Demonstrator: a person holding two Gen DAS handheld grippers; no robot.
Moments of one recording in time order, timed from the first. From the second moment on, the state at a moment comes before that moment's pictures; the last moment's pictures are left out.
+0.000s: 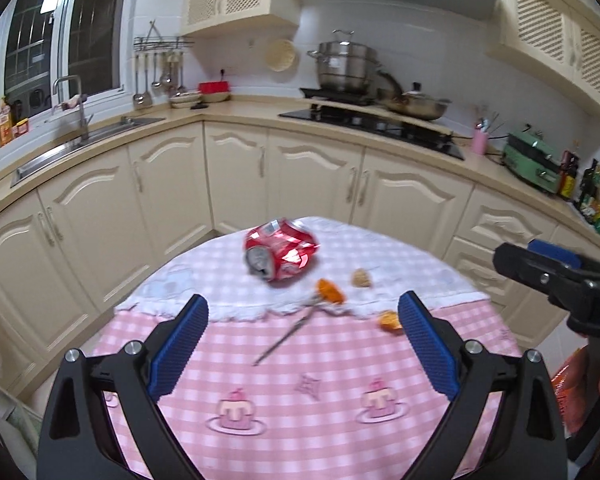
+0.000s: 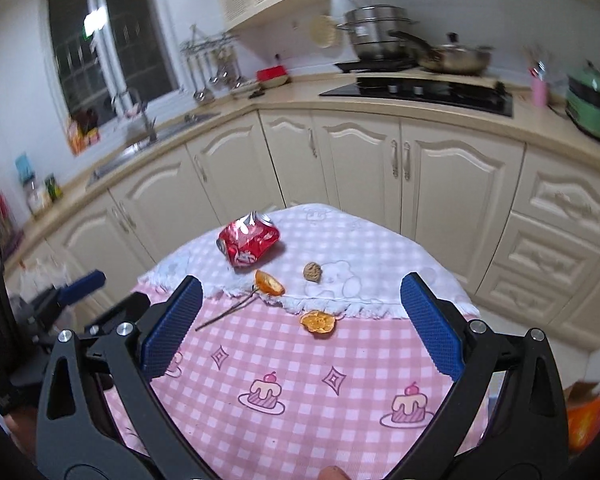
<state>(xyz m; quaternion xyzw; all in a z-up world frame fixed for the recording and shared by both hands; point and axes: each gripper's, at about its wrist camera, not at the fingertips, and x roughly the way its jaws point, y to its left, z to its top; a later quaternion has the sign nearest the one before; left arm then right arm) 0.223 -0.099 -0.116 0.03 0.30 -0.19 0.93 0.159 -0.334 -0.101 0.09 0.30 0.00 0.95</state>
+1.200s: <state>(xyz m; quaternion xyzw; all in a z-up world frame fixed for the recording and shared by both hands) 0.313 -0.134 -0.246 0.04 0.44 -0.23 0.87 0.245 -0.337 -0.240 0.07 0.44 0.00 0.90</state>
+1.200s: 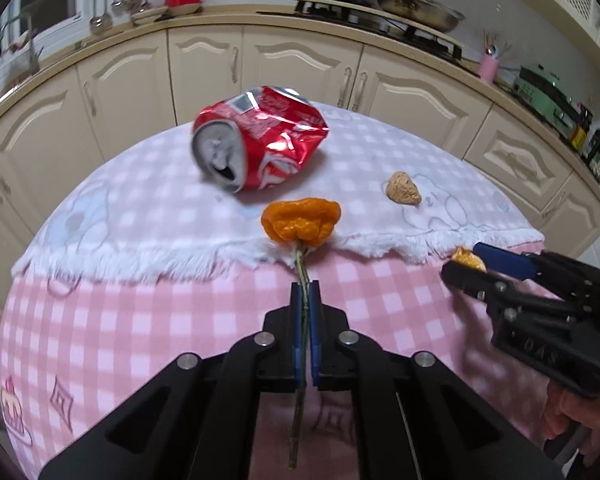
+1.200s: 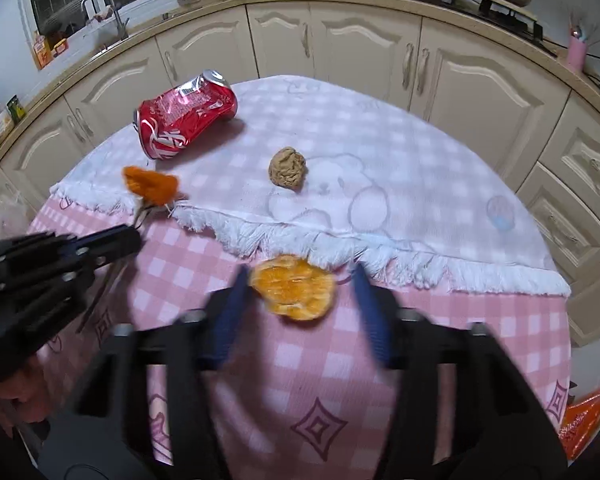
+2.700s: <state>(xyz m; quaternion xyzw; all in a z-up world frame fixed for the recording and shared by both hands) 0.137 -0.276 -0.120 0.03 0.34 -0.45 0.82 0.015 -0.527 -0.138 0.24 0.26 -0.10 0.93</state>
